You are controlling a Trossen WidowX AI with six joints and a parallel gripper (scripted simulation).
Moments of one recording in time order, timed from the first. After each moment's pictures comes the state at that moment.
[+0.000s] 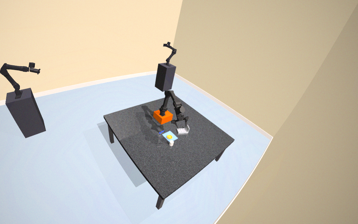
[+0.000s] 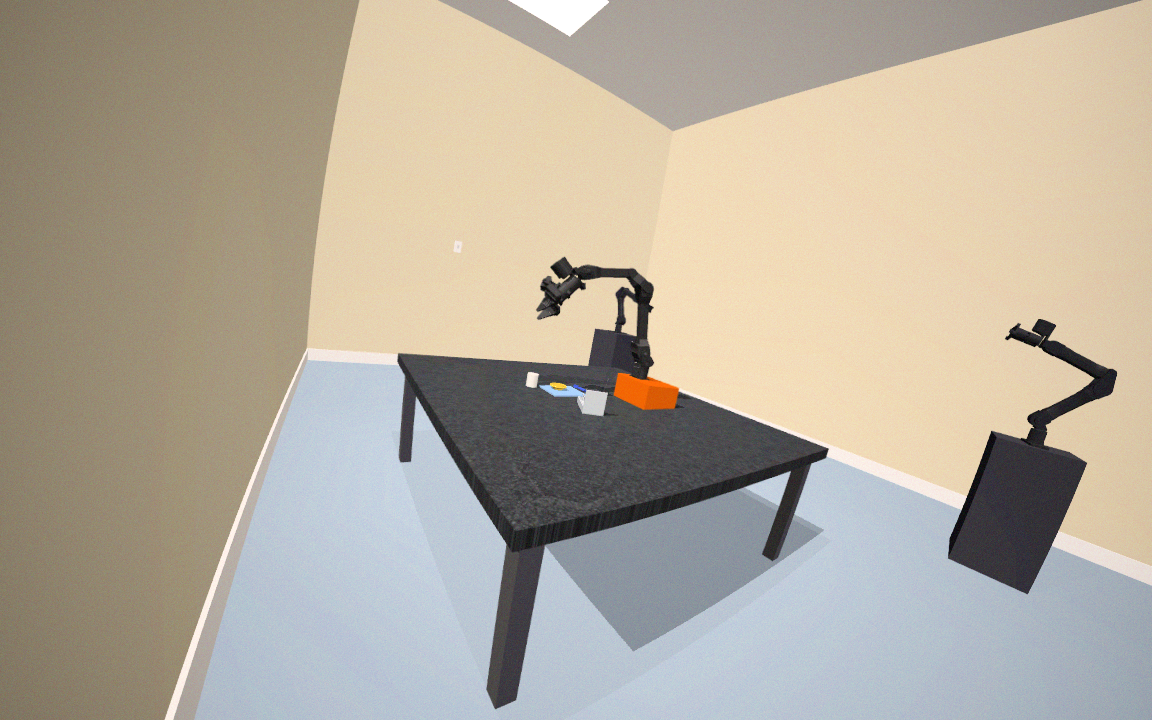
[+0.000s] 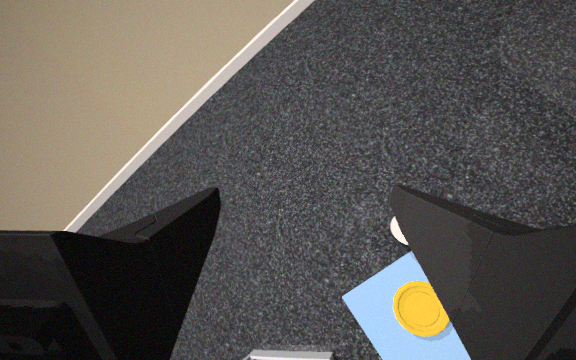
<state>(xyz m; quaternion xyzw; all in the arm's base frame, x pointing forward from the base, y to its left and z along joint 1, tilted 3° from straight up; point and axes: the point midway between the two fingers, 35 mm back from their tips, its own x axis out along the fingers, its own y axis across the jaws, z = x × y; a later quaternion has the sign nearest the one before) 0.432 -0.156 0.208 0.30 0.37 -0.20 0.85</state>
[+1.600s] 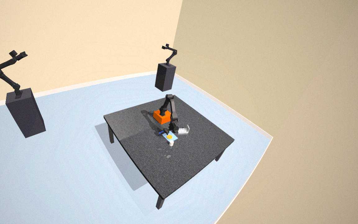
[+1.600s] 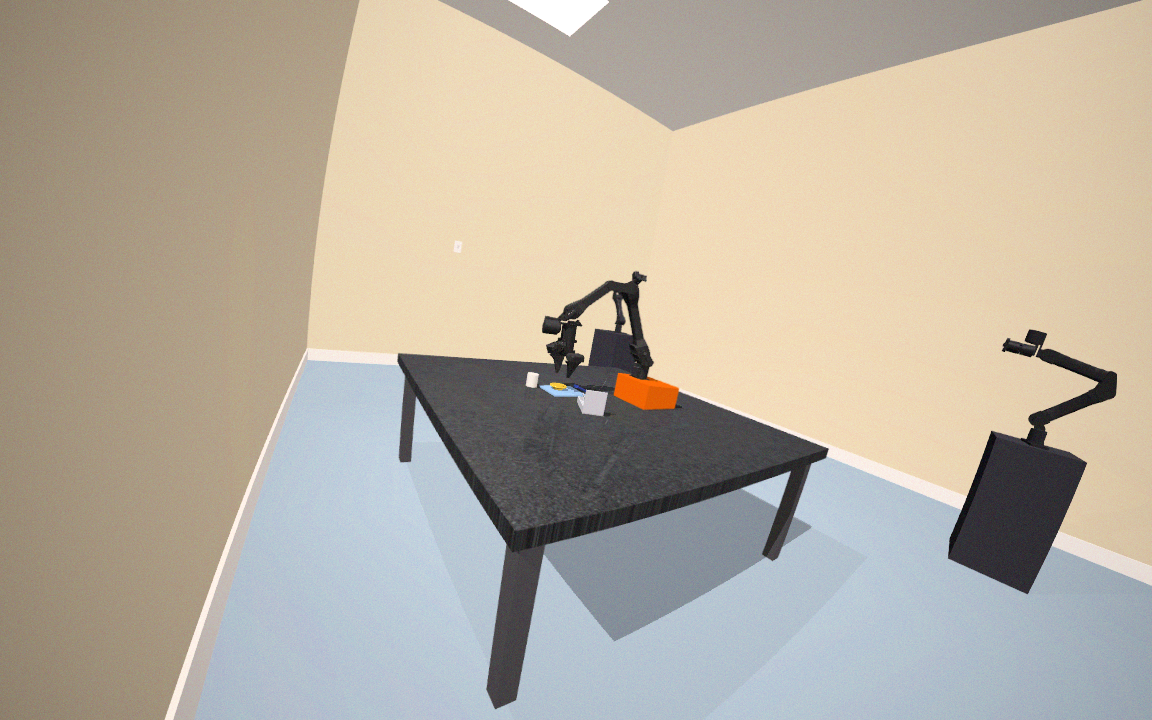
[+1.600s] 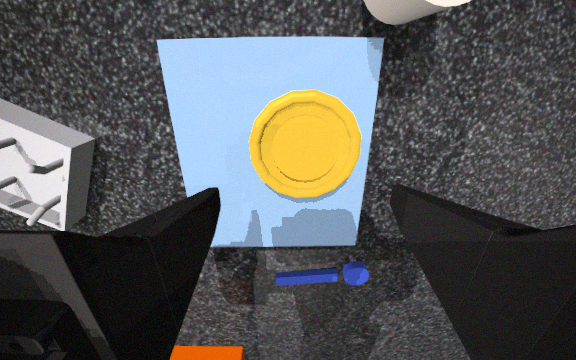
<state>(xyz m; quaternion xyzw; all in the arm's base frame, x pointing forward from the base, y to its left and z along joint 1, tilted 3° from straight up) 0.303 -0.142 -0.001 0.03 0.72 -0.02 0.69</state>
